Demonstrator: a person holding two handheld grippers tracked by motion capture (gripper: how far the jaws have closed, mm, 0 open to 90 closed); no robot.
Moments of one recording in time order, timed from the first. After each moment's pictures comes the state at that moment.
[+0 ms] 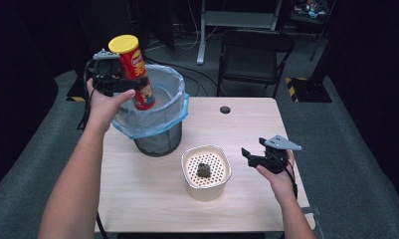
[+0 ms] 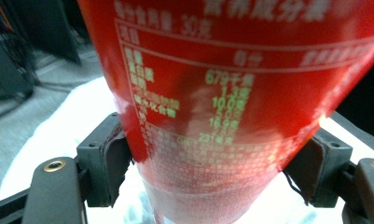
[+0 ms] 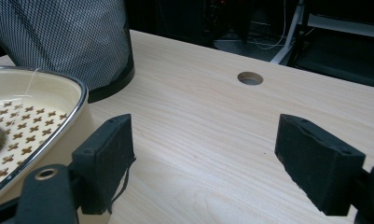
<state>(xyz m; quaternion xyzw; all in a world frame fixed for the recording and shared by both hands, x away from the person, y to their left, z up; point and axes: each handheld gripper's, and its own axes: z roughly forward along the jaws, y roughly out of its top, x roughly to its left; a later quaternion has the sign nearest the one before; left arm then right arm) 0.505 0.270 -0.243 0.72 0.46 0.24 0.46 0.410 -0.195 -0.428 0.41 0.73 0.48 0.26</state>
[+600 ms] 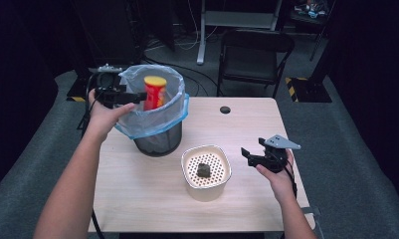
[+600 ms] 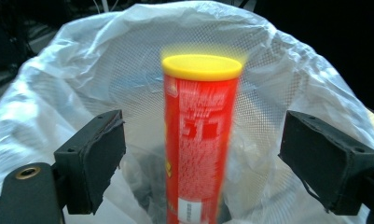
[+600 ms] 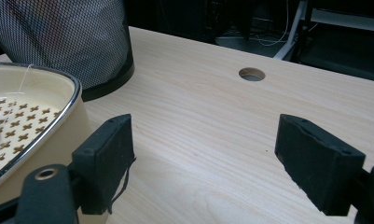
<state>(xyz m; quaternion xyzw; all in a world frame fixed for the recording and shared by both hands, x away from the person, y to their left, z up) 0.491 0.285 -0.266 0.74 0.46 0.23 0.43 0.415 -0.196 -0.433 0.42 0.73 0.48 0.25</state>
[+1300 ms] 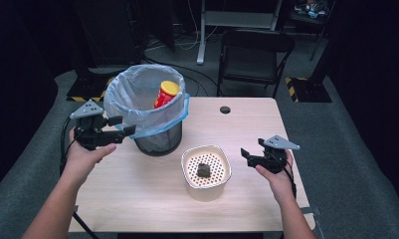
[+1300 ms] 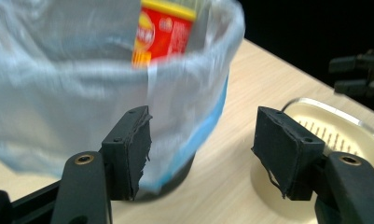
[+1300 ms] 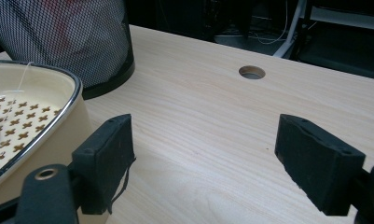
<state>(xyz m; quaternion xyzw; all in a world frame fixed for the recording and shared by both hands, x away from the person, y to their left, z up) 0.391 0.308 -0.307 0.76 0.39 0.20 0.47 0.413 -0.194 -0.434 0.42 0.73 0.48 0.25</state>
